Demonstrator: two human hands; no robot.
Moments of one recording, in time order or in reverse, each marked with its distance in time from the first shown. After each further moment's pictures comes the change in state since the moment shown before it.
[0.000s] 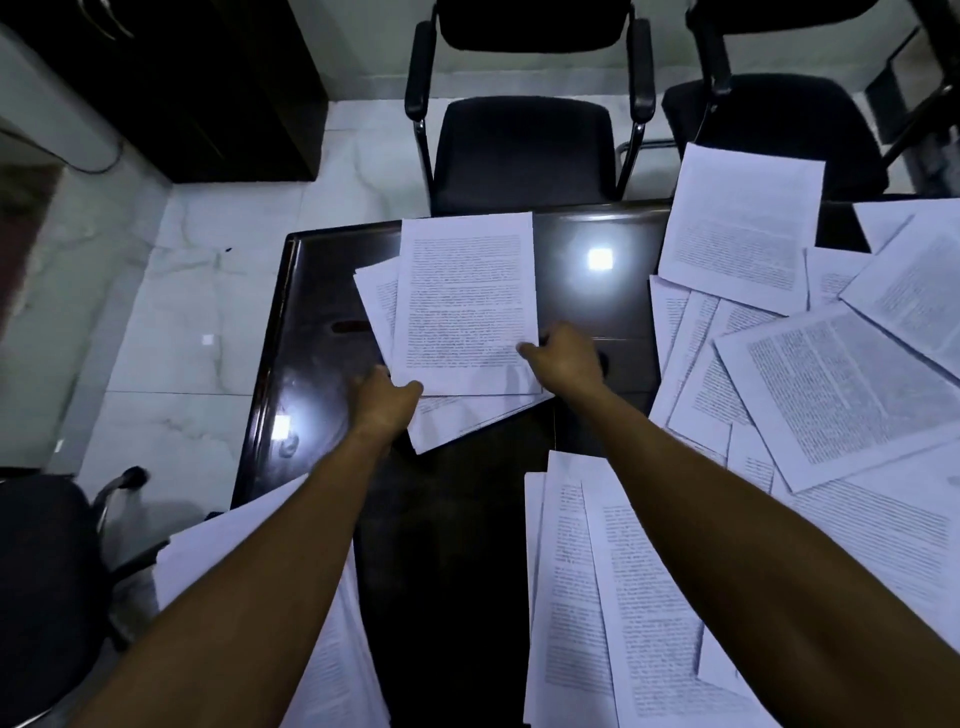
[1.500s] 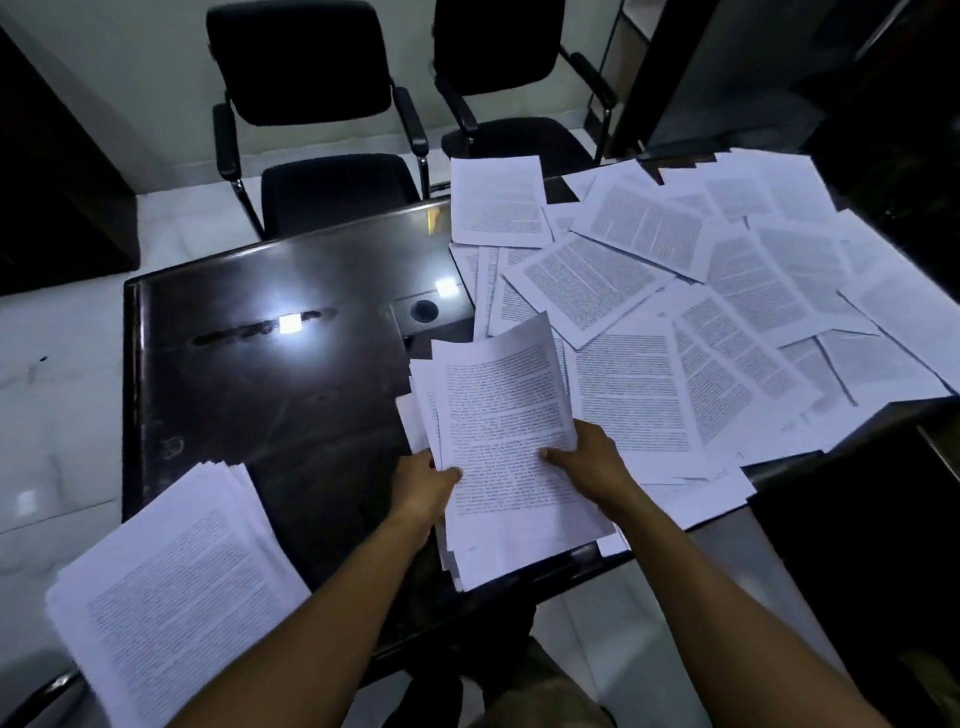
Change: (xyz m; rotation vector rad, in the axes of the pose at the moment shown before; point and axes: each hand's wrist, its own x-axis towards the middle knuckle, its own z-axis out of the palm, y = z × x) left_hand -0.242 -0.077 0.110 -0.197 -0.546 0.160; right_hand -0.323 0.199 -0.040 0.411 0.216 0.180
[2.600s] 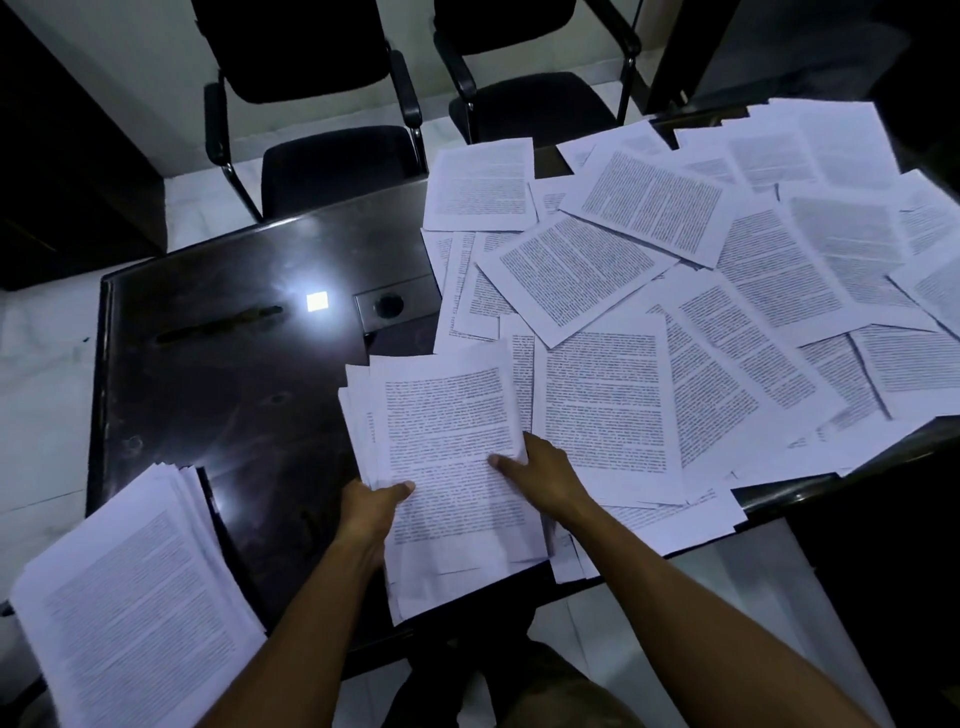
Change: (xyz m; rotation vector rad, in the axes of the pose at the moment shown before) left_hand 0.007 -0.011 0.040 -0.348 0.244 -0.172; right_hand 0.054 0.045 -0.014 -0.083 -0.241 -0.036
